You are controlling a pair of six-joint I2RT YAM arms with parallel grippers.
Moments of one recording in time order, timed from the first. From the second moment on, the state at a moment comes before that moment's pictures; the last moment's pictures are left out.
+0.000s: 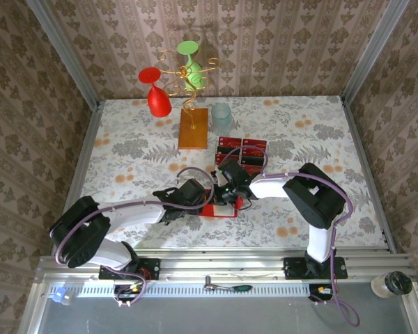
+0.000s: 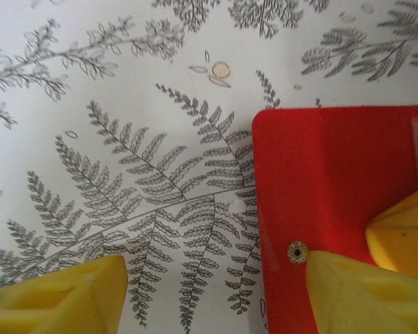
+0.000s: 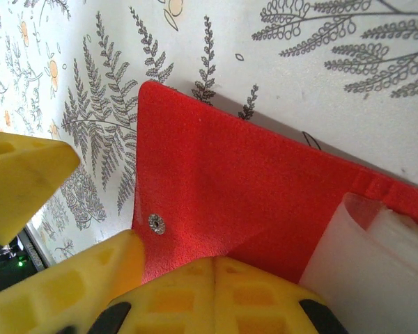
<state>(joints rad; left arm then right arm) -0.94 1.42 0.63 -0.31 -0.32 -0.69 0.71 1.87 0.93 -0.01 -0.50 0.72</state>
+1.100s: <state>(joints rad) -0.96 1.44 0.60 -0.26 -0.36 -0.75 0.65 1.88 1.25 -0.34 -0.32 0.50</state>
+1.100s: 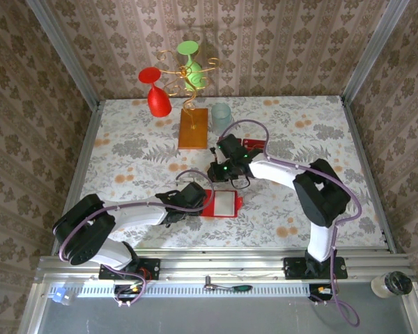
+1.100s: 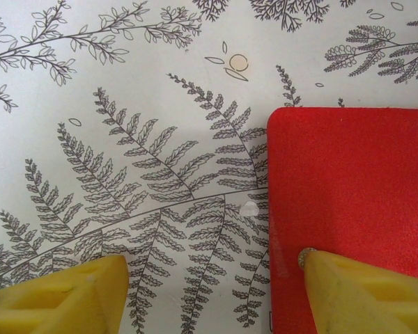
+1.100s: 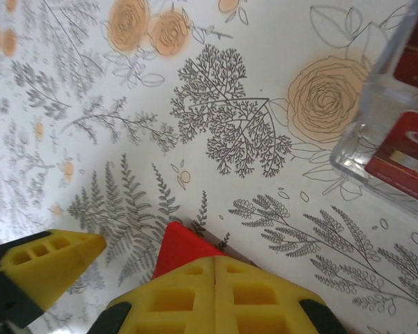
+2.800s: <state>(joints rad) -0.97 1.44 0.60 -0.26 -0.38 -0.77 0.71 1.60 0.94 -0.37 -0.20 0.60</state>
